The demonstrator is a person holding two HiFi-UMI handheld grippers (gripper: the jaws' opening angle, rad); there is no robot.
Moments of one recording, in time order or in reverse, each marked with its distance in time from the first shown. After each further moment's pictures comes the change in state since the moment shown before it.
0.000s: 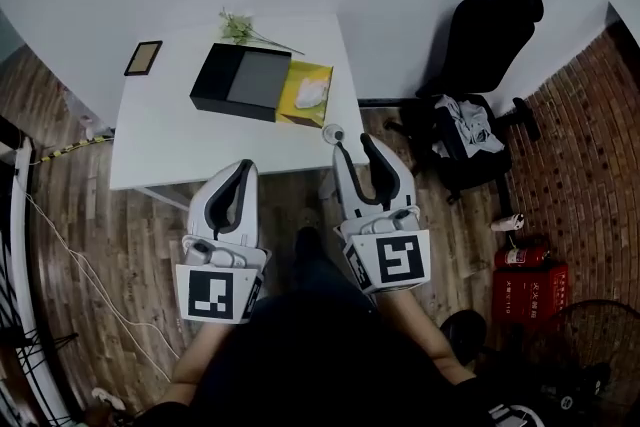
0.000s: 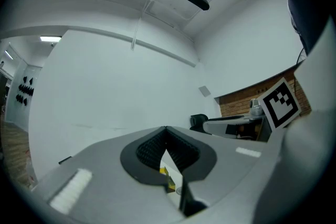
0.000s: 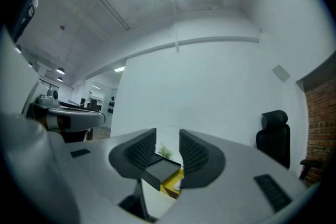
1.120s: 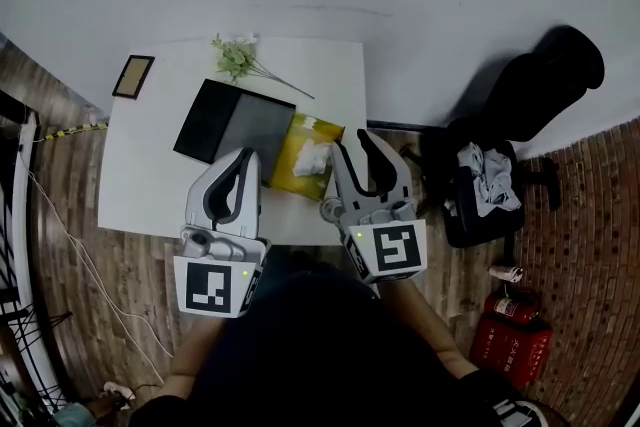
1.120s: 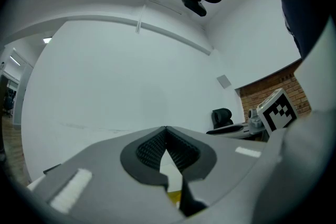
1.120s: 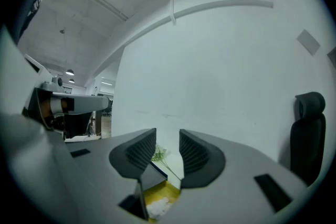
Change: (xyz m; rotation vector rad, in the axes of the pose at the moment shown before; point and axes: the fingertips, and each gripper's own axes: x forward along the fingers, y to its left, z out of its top) left arm 0.230 0.077 -0.033 0.025 -0.023 0.083; right arm 0.229 -0.112 -0.070 0.023 0.109 0.168
